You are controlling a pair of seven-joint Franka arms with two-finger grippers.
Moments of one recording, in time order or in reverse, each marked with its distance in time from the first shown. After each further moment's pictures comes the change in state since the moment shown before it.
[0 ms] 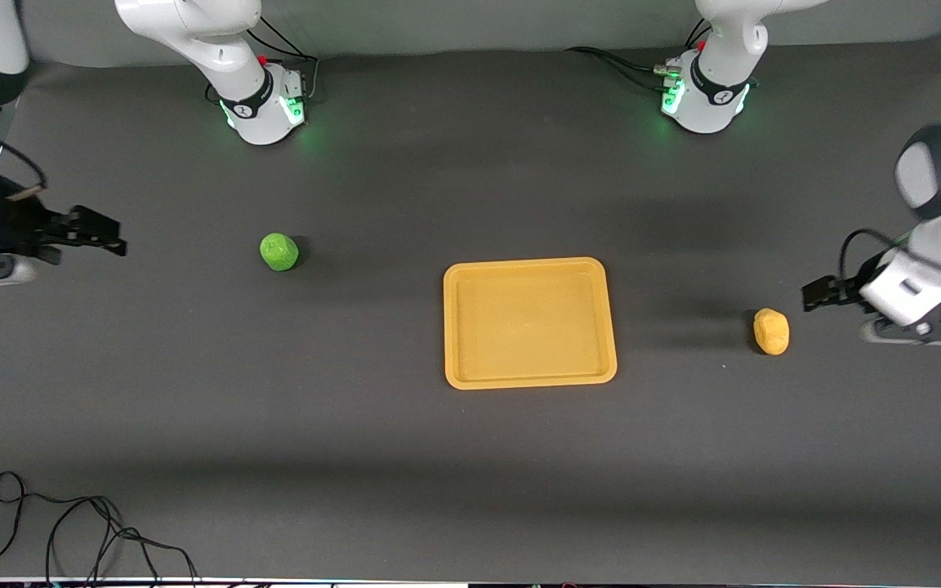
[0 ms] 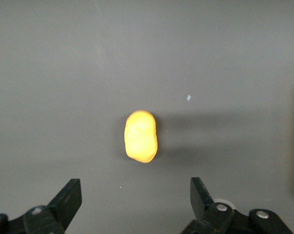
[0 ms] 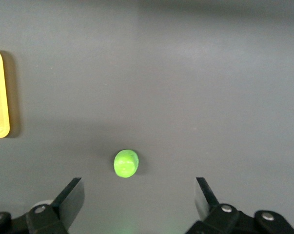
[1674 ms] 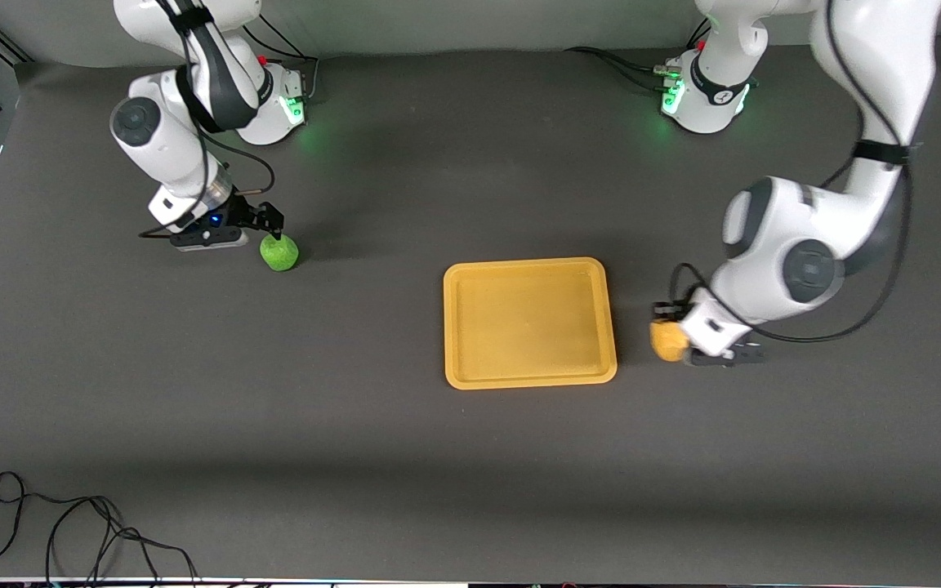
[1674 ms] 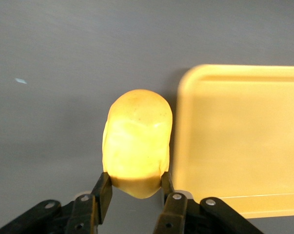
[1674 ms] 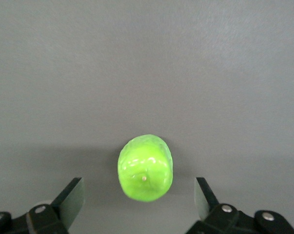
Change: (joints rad) left arm -0.187 0.168 -0.235 0.109 -0.079 0.013 -0.485; right arm 0.159 -0.183 0.007 -1.086 0.000 1.016 0.190
